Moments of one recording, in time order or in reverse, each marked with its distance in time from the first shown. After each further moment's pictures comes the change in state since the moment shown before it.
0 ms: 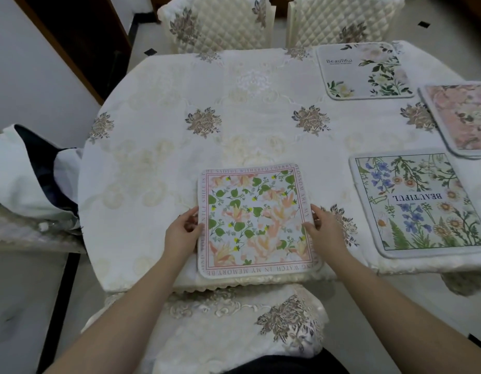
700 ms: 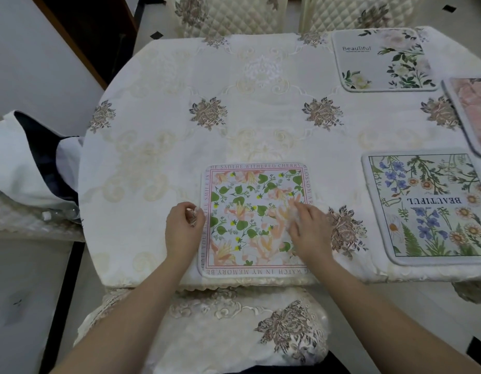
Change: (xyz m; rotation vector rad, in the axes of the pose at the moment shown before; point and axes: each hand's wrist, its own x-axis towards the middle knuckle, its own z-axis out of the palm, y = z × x) left_hand 0.004 0.004 0.011 0.225 0.247 0.130; right_hand -0.007 -0.021 0.037 -0.296 0.128 -0.294
